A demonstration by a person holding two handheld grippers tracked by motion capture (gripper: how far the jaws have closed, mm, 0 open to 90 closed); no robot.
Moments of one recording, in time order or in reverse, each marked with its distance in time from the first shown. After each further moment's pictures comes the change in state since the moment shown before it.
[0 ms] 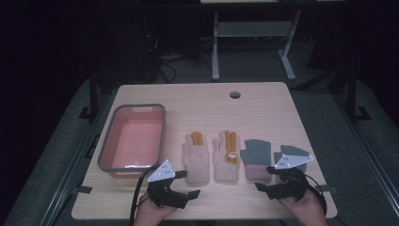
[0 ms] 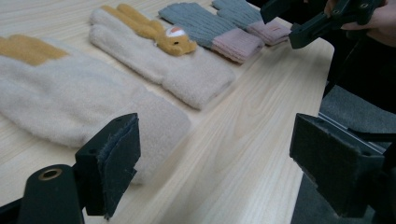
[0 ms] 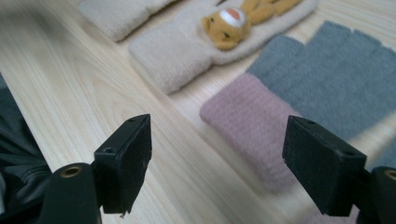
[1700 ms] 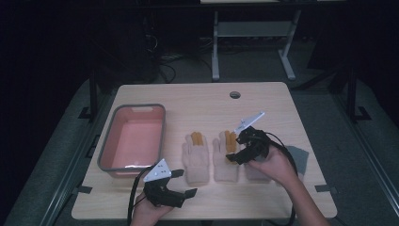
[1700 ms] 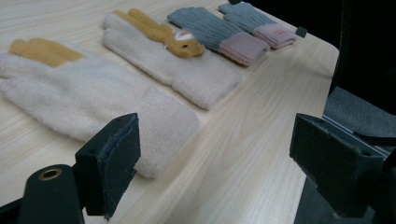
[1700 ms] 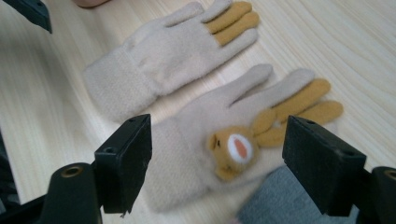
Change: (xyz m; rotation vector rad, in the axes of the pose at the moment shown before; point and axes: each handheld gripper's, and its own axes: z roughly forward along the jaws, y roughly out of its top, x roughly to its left) left arm 0.003 -0.001 -0.009 -0.018 0.021 -0.003; right arm 0.002 0.132 0.051 0.155 0.076 -0.189
